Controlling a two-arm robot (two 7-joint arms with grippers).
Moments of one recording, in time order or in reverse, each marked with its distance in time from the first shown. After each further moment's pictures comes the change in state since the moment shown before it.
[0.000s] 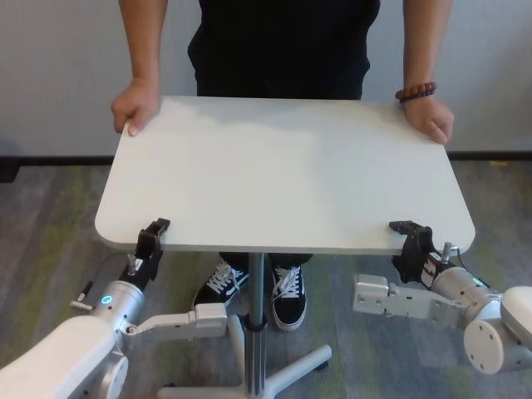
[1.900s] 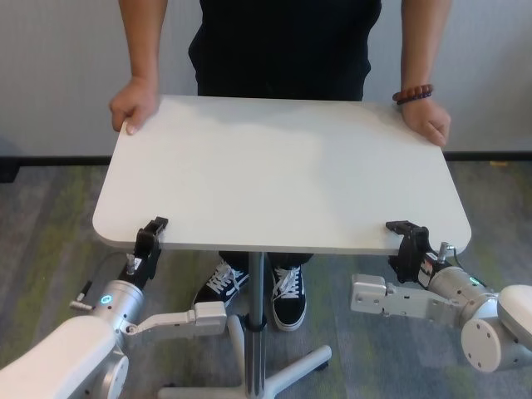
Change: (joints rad) left arm -0.007 -0.007 0.004 0.019 -0.003 0.012 0.013; right arm 0.018 -0.007 -0.011 0.029 0.006 -0.016 0.000
